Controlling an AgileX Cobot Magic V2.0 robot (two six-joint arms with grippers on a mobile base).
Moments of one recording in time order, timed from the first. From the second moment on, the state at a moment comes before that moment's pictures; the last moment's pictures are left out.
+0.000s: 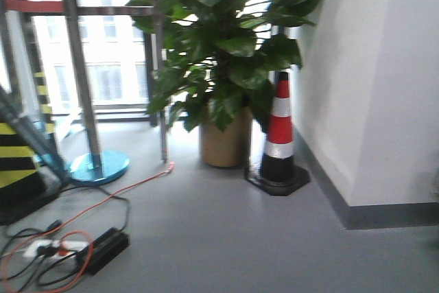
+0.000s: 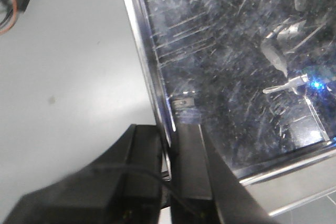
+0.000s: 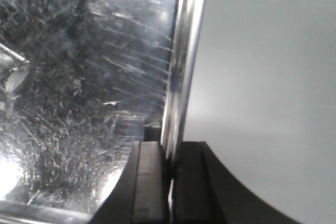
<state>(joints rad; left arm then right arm) -0.57 1.53 -1.74 0.00 1.26 -0.24 0.50 1.53 -1.71 -0.09 1.26 0.39</state>
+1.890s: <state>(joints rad) -0.57 1.53 -1.74 0.00 1.26 -0.24 0.50 1.53 -1.71 -0.09 1.26 0.39</state>
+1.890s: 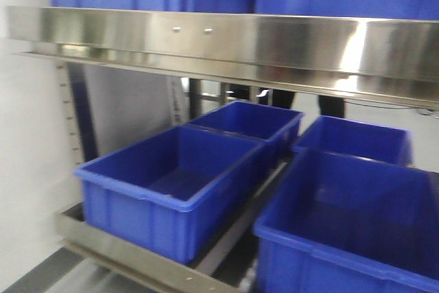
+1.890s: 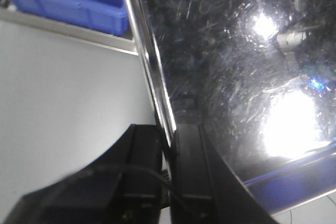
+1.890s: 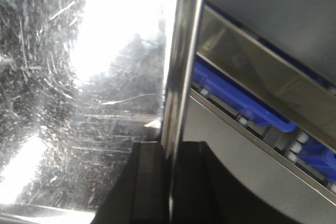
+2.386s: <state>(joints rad) -0.57 1.53 -1.74 0.00 1.26 -0.24 0.50 1.53 -1.71 -0.09 1.26 0.39</state>
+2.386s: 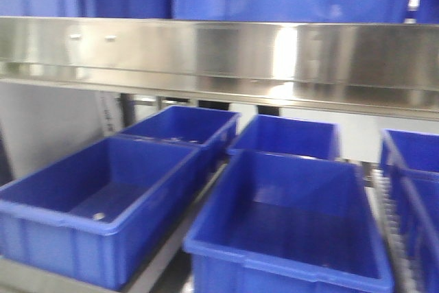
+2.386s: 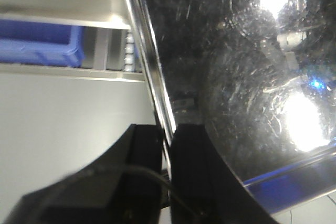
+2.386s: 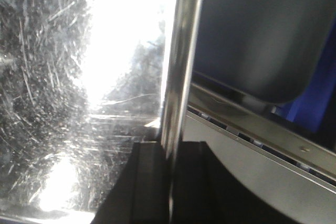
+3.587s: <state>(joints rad) -0.57 1.53 -1.74 -0.11 1.26 -0.24 0.49 1.53 -1.71 -0.14 1.26 0.38</state>
